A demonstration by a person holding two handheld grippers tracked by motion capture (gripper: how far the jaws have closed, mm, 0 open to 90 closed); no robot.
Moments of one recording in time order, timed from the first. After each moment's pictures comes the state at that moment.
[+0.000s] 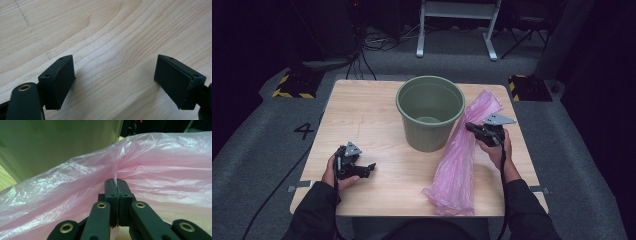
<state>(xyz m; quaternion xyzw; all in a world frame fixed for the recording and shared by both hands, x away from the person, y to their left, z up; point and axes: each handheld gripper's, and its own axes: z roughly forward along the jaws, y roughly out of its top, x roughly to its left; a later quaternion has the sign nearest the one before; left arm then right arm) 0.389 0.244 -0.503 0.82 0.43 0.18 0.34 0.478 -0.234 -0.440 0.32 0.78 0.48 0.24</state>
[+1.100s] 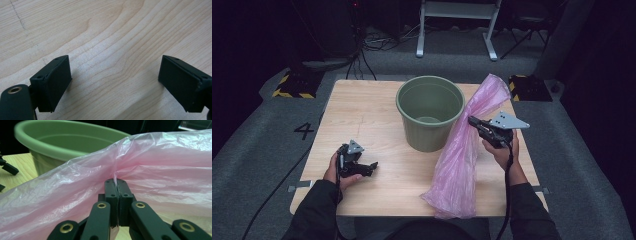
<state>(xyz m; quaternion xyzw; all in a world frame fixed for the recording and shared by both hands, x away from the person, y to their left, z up) 0.396 0.239 -0.504 0.81 0.44 0.18 0.34 0.436 -0.225 -0.384 0.25 0.76 0.52 0.30</state>
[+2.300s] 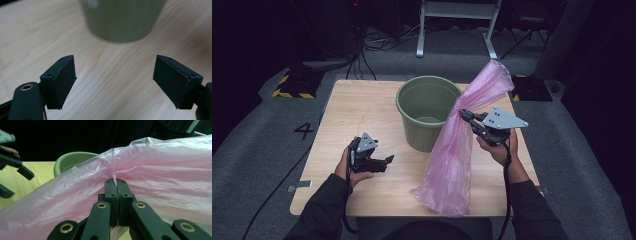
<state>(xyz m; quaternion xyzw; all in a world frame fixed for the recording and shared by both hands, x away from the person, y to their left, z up) 0.380 0.190 -0.442 0.81 0.35 0.19 0.42 0.408 -0.190 -0.330 0.17 0.76 0.52 0.35</state>
